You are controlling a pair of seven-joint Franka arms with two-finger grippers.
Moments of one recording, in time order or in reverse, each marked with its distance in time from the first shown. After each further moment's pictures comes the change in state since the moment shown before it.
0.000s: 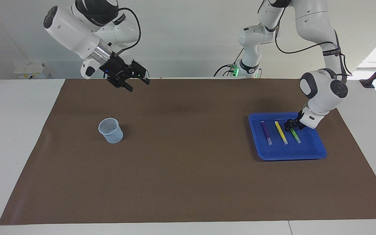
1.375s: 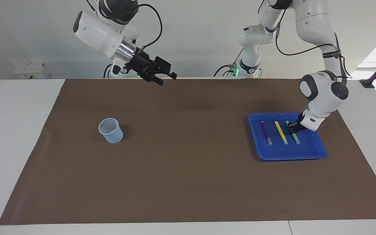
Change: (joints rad) left arm -0.009 0.012 -0.002 0.065 -0.058 -0.056 -0.008; right arm 0.167 -0.022 0.004 -0.084 0.273 0.247 0.195
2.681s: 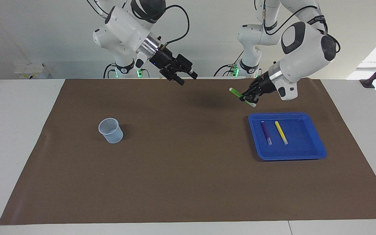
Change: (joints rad) left arm -0.379 -0.186 -0.014 0.301 -0.471 -0.574 -1.423; right arm 0.231 -0.002 0.014 -0.062 0.010 0.397 0.194
